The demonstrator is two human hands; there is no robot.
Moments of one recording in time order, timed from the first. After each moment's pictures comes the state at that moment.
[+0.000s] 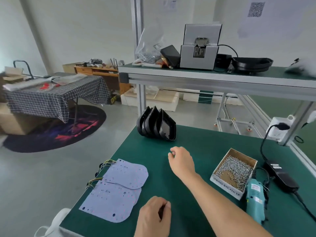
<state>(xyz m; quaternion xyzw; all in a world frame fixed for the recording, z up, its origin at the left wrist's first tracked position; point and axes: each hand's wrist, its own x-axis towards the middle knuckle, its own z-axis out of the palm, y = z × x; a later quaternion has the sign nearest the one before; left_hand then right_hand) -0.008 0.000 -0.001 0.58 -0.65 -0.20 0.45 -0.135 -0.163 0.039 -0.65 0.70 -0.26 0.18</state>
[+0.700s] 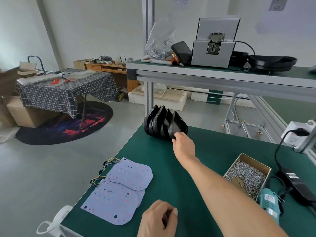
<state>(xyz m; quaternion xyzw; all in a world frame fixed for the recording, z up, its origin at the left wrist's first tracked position) -0.008 -0.005 -0.002 0.54 -0.66 -0.21 0.47 -0.128 -0.247 0.033 -0.70 0.66 -0.26 0.02</state>
